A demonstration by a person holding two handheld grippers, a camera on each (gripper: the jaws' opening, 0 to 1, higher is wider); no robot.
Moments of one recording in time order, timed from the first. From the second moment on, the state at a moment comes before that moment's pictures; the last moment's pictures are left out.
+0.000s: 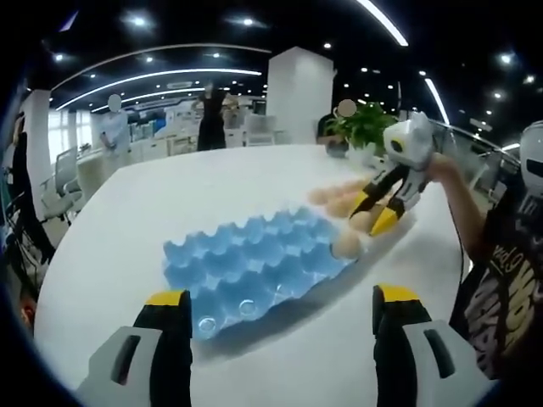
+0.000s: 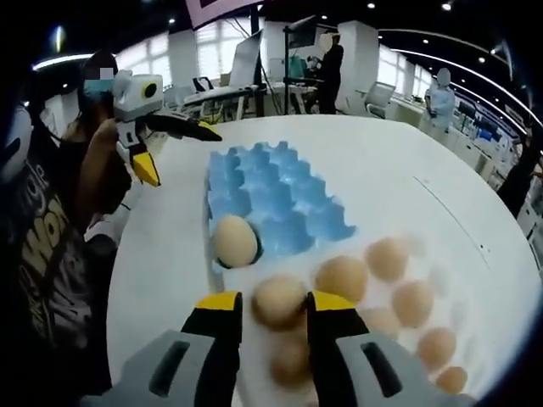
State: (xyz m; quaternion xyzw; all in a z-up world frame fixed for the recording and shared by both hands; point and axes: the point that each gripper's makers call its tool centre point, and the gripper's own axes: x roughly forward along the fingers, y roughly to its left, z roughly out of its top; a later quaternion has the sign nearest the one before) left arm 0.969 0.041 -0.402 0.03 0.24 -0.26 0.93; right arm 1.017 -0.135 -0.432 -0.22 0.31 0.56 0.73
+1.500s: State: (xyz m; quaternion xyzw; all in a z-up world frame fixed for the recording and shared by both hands) left arm 0.967 0.041 -0.401 0.03 0.24 -0.26 0.93; right arm 1.021 -0.138 -0.427 -0.16 0.24 0.59 0.76
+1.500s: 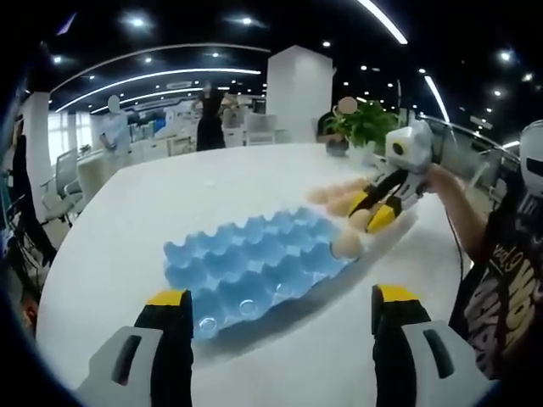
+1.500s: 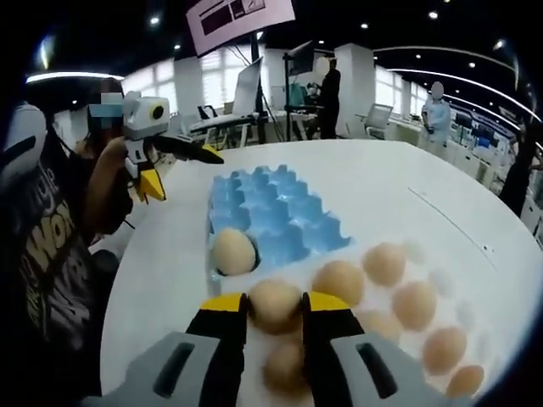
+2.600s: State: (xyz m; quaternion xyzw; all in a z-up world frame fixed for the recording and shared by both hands) left arm 0.965 0.045 -0.402 0.03 0.24 -0.26 0.94; right arm 1.028 -0.122 -0.396 -0.14 0.21 0.59 0.77
